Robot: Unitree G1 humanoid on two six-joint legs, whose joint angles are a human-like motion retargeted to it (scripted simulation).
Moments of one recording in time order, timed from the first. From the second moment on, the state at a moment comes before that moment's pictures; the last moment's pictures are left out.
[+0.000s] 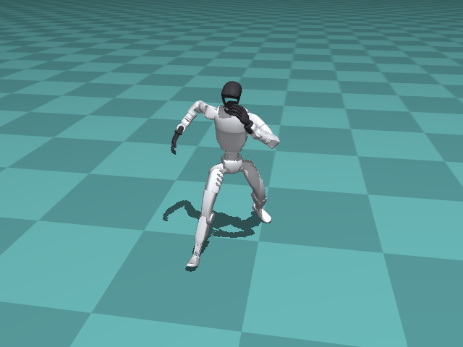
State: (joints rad) left arm -0.82 0.99 -0.27 -0.55 -0.50 -0.35 0.29; right arm 1.04 -0.80 -0.33 0.03 0.42 -0.11 0.19; waist -0.53 -0.01 0.14; left_leg 0.08 0.42 0.22 0.45 -0.21 -0.08; right_leg -0.37 -0.44 -0.49 0.01 -0.25 0.26
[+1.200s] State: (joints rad) left arm -0.54 0.71 -0.18 -0.61 -0.64 -0.38 0.21; right arm 0.57 -0.87 -0.16 -0.41 0.17 -0.25 -0.02; waist -0.36 0.12 0.25; left_leg -0.04 -0.03 0.05 0.96 -0.31 0.01; right_leg -0.26 -0.24 -0.17 0.27 -0.31 0.16
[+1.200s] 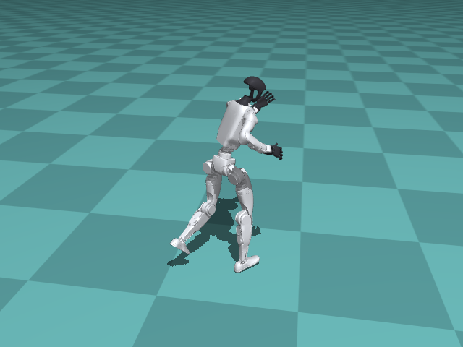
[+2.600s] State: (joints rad) left arm 1.15 0.85 0.37 -0.32 -0.62 -0.20 0.07; right arm -0.33 -0.75 0.25 -0.87 0.35 -0.28 -0.21; waist 0.43 -0.14 0.13; left_leg -0.55 0.10 0.48 0.47 -0.35 0.04; right_leg 0.19 -0.29 0.11 0.22 0.11 0.17
